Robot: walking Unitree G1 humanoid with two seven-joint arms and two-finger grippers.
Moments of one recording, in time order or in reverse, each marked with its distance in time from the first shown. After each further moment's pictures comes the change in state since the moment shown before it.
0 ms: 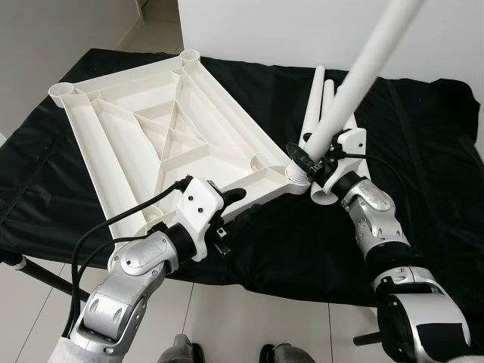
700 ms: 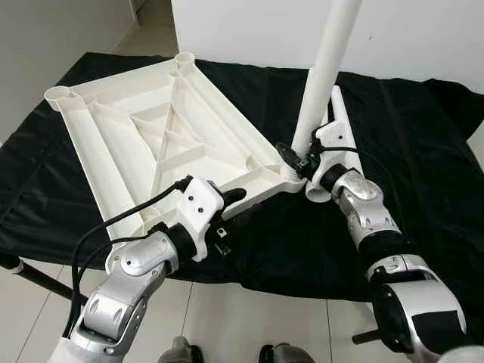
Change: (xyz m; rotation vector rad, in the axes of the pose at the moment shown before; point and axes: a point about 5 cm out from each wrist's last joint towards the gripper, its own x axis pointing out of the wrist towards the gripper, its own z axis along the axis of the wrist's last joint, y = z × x) left arm 0.000 0.000 0.000 -0.002 -0.001 -0.001; right arm 0.023 0.007 0.005 -0.141 0.117 0.018
